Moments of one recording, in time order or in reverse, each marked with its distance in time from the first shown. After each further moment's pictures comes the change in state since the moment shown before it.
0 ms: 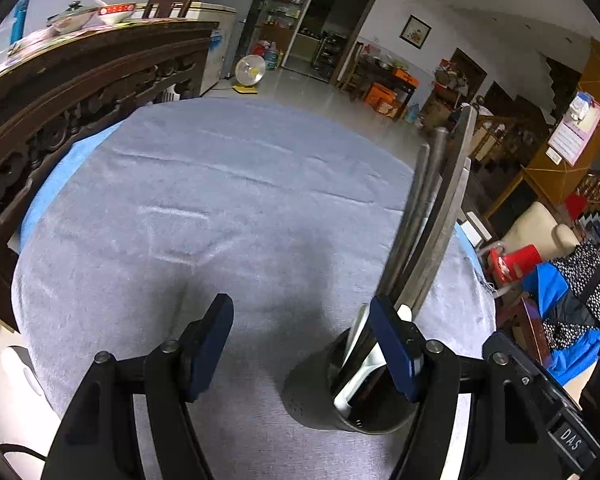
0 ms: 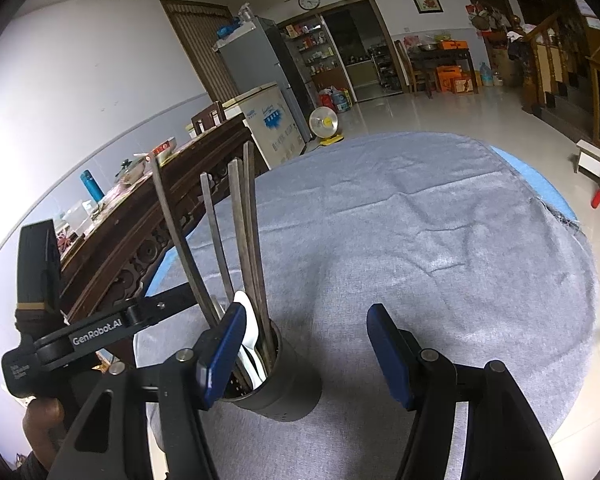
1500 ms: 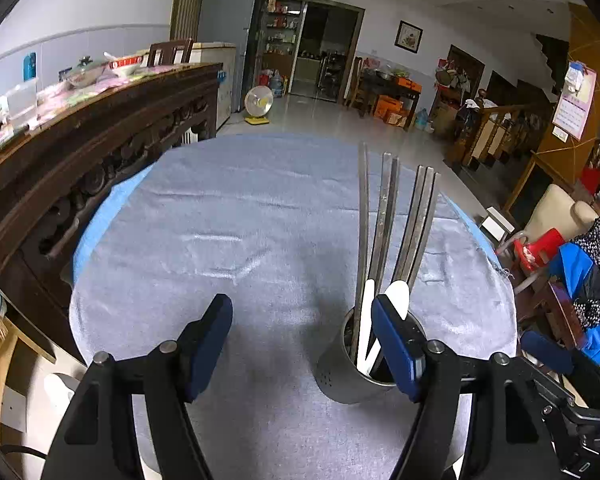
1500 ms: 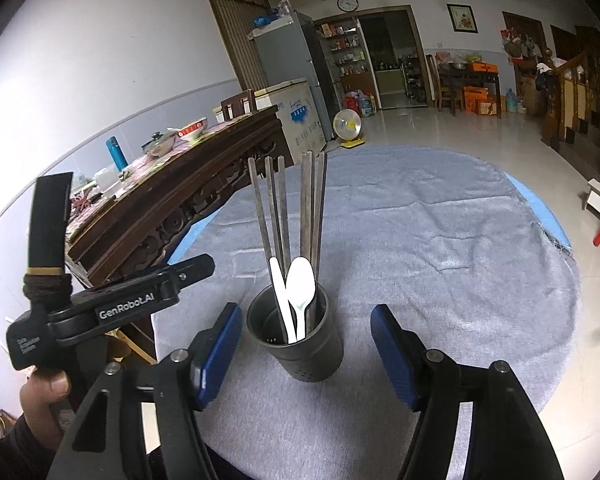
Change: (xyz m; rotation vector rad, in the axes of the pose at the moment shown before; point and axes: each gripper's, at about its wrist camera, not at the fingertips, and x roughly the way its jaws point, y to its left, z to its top) left arm -0.063 -0.019 -0.019 0.126 -0.094 0.113; right arm -0.053 0.049 -0.020 -0.152 0.001 0.007
